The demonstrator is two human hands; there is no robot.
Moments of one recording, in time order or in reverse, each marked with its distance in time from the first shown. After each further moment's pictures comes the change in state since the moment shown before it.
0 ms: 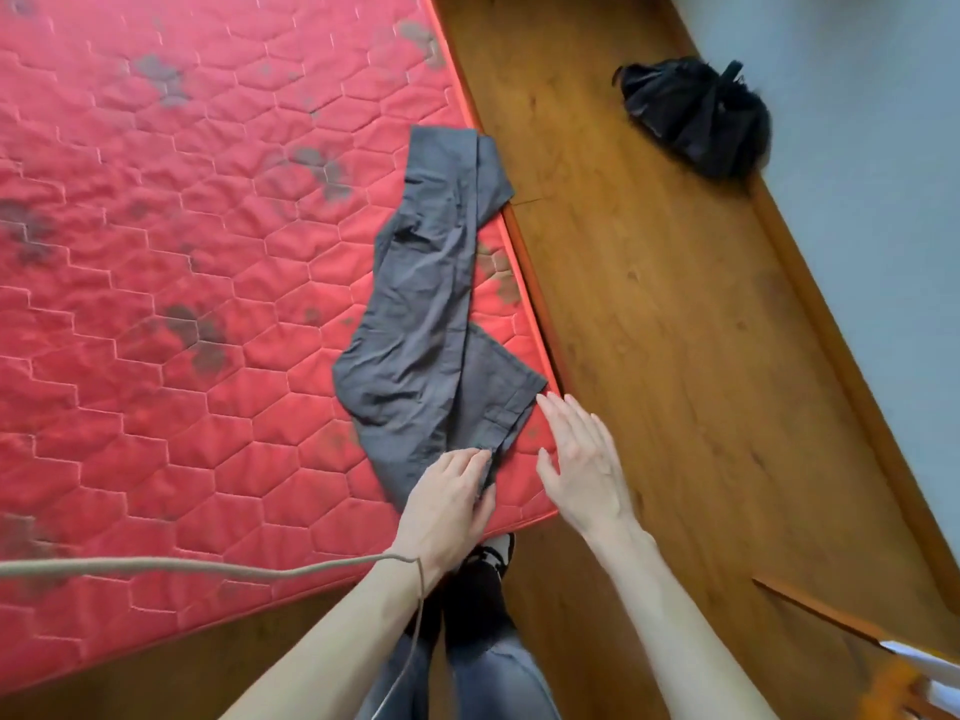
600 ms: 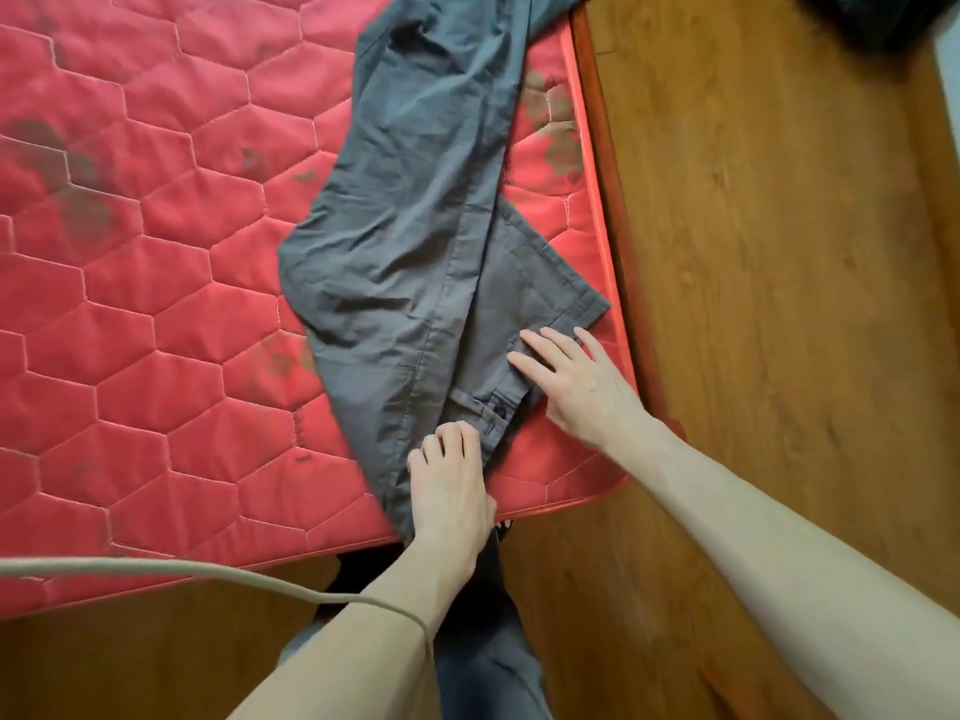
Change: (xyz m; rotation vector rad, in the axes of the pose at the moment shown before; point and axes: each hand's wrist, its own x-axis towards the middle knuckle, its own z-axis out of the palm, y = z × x) left_hand 0.021 -0.068 0.189 0.463 -0.362 -0.462; right_hand 0.112 0.114 0.197 -0.469 -0.286 -0.497
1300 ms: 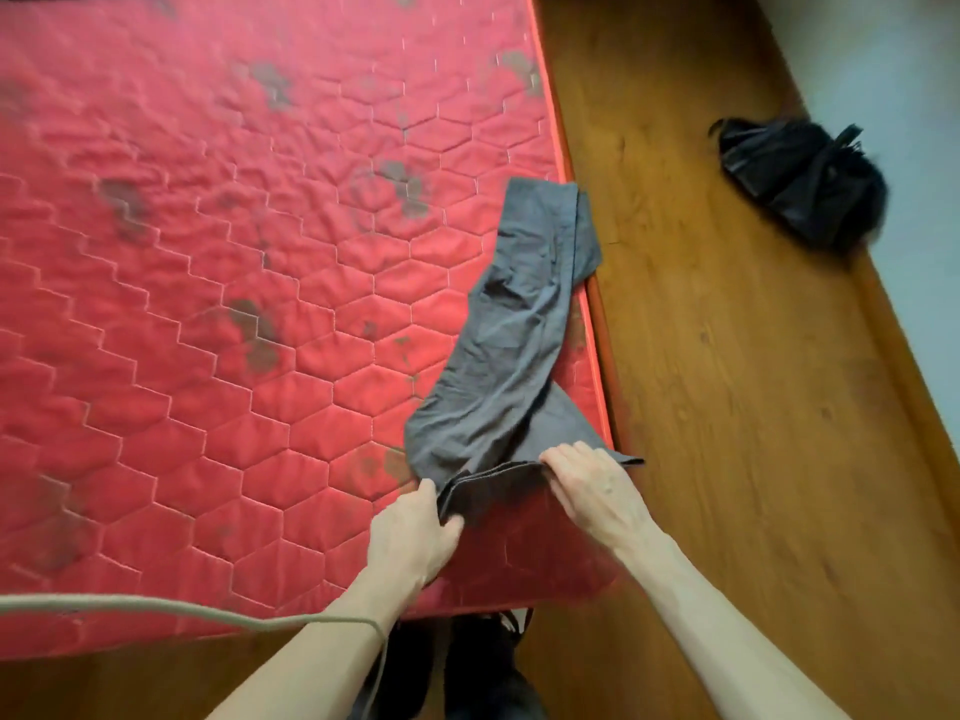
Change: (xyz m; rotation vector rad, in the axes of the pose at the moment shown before) left_hand -0.044 -0.105 -0.157 -0.430 0.070 -0.164; right_hand -0.030 -0.037 -0.182 0.124 0.331 -0.008
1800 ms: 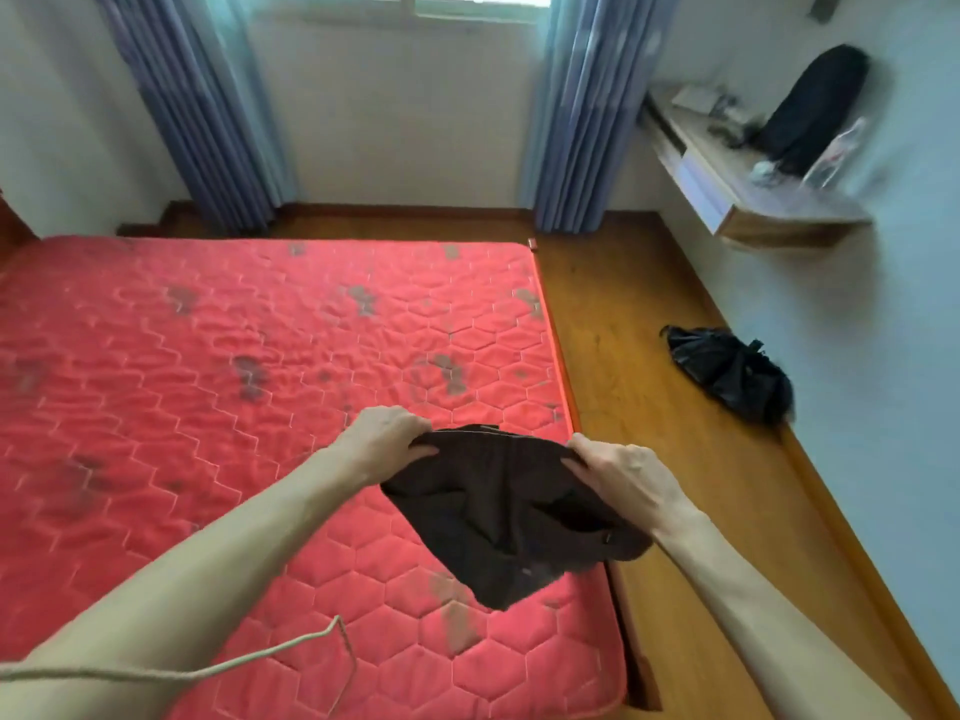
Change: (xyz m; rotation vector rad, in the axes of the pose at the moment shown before) left_hand -0.057 -0.036 -0.390 0.313 0.325 0.522; right_hand 0.068 -0.092 -0.315 -0.277 0.097 -0.001
